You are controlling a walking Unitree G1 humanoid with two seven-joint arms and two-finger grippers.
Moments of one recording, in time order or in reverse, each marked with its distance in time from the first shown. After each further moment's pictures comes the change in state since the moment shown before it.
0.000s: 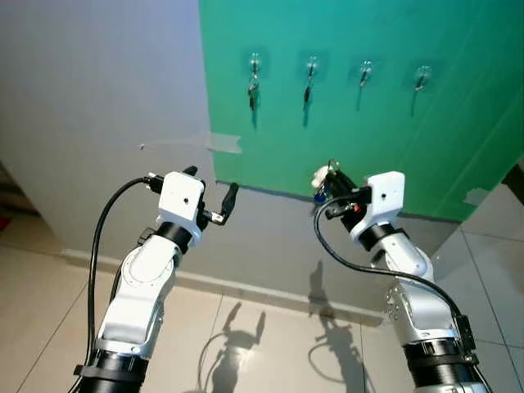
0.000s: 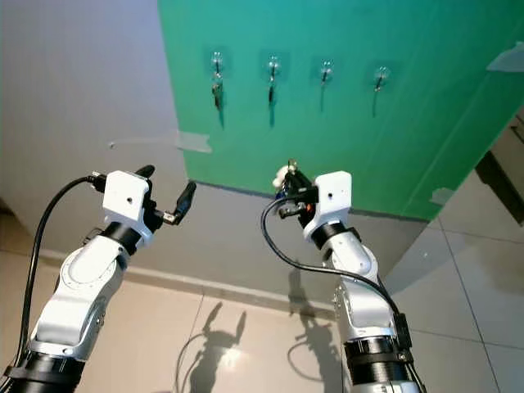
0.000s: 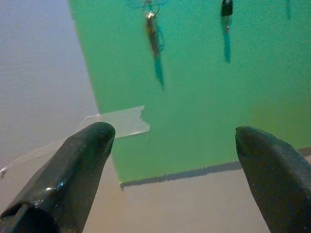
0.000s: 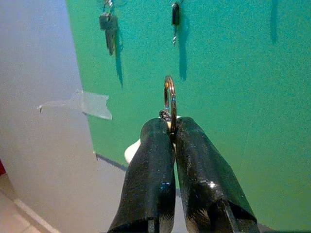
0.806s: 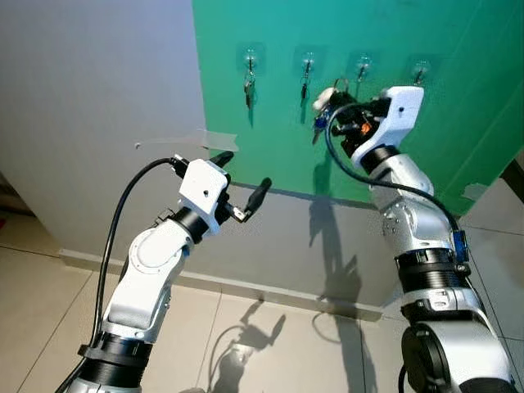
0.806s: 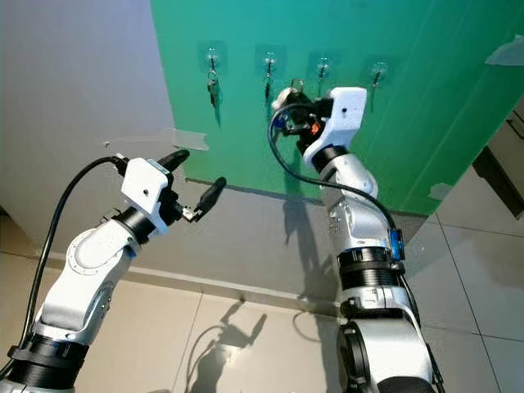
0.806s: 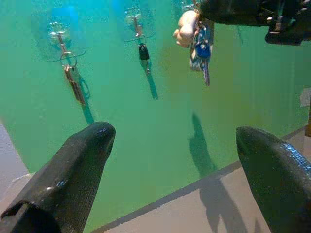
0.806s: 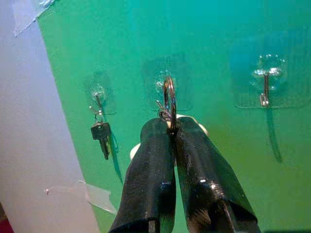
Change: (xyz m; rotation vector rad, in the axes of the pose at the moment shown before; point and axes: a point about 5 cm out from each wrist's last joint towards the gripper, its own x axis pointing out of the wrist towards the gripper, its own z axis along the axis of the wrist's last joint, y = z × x) left arm 0.013 -0.017 0.028 0.041 -0.128 -0.264; right arm 0.073 -0.018 0.075 0.132 -0.167 0.020
